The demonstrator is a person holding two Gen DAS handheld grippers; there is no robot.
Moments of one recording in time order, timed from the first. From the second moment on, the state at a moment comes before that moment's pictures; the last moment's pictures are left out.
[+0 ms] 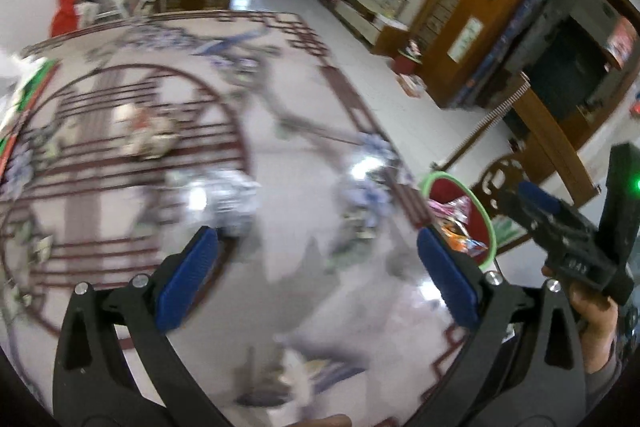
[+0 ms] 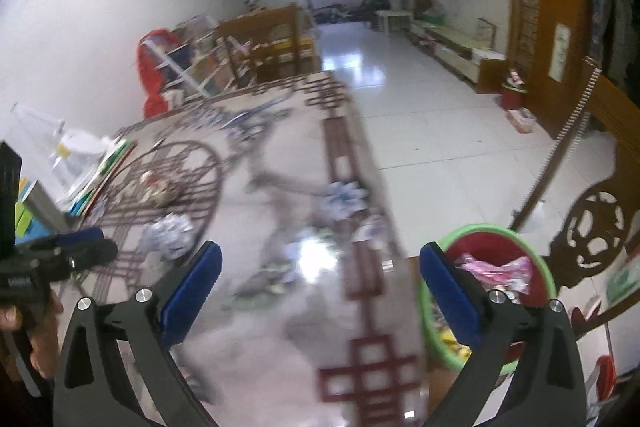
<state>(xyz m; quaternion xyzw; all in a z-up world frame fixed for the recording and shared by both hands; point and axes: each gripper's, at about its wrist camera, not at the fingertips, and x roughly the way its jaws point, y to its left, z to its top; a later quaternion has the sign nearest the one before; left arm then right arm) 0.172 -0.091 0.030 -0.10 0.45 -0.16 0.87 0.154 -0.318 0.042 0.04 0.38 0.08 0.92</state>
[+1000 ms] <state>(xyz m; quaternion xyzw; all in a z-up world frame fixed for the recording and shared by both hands) 0.241 0.035 -0.012 -0.08 0.48 -0.10 0.87 0.201 -0.122 -0.035 -0.05 0.46 0.20 0.86</state>
